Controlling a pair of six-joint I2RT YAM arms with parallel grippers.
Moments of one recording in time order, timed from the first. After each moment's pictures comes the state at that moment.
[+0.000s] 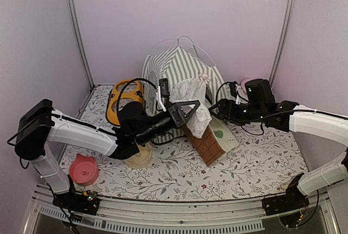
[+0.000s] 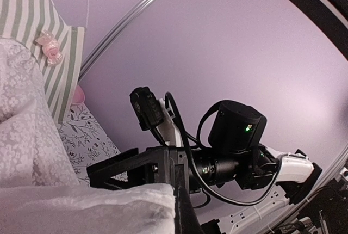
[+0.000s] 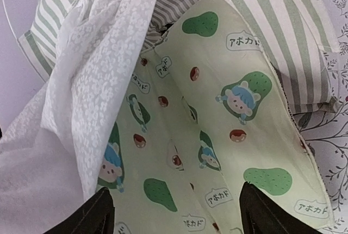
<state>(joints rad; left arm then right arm) -1.09 1.70 0.89 1.04 -0.04 -0.82 0.68 1.31 0.92 -0.15 -0.14 0.71</state>
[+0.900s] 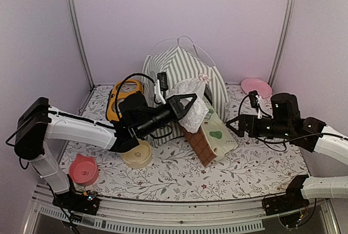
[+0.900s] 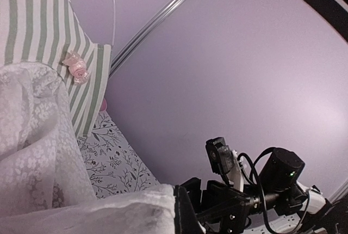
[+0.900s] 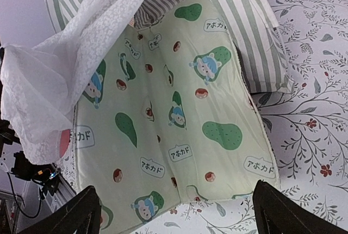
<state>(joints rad) -1.04 1.67 0.95 0.90 -0.09 -0.80 0.68 0.92 0.71 -0.32 -0.09 0.53</state>
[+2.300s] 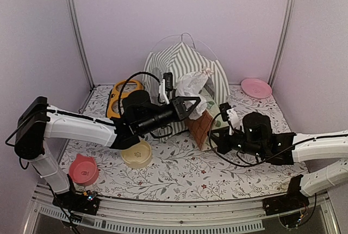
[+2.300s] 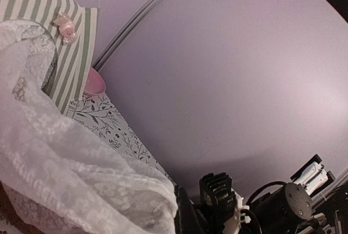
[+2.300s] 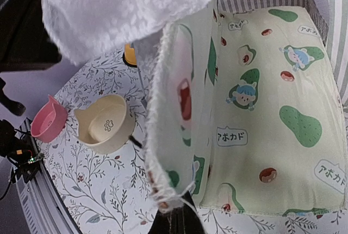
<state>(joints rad) -1.03 1.67 0.99 0.79 -0.01 -0.79 1.04 1.16 0.57 0.19 0.22 0.44</state>
